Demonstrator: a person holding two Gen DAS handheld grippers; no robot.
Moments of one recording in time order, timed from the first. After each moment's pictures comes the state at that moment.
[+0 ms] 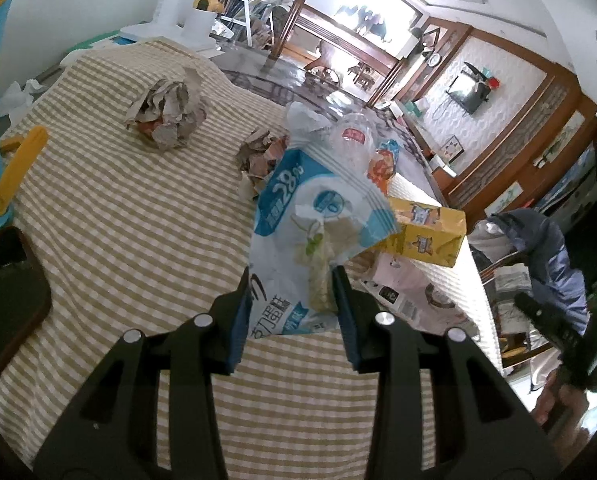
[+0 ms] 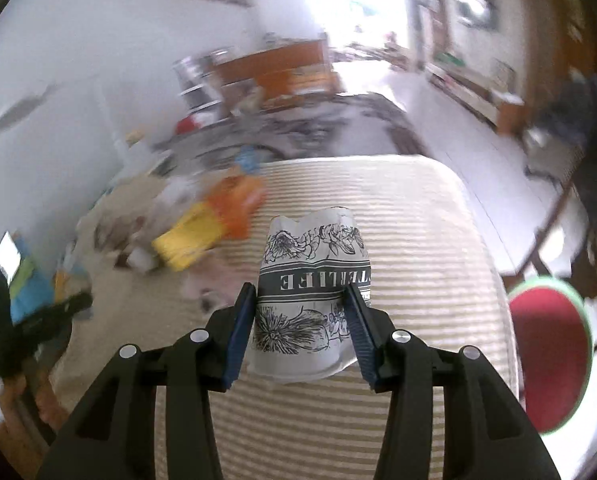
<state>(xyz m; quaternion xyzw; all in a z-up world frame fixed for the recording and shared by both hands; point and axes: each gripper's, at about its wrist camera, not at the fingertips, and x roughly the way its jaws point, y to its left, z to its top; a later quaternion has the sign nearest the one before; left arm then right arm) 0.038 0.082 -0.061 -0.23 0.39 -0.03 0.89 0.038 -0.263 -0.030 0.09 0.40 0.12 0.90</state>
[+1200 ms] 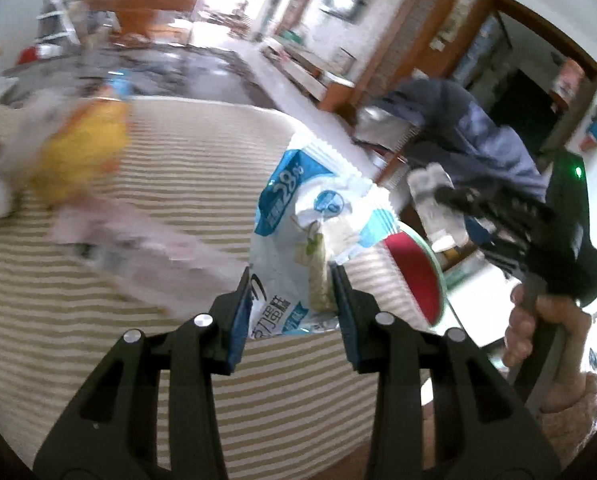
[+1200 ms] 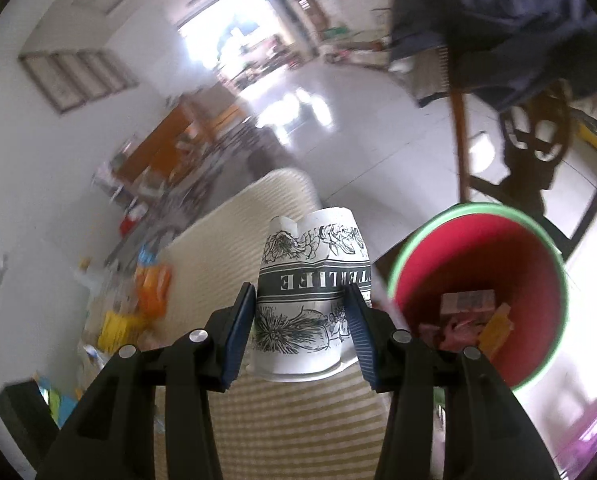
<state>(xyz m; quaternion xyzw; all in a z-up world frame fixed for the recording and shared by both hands) 0.051 -0.173 -0.050 -0.09 0.43 -0.26 0.86 0.011 -0.445 -0.031 0.30 0.37 -0.01 0.88</state>
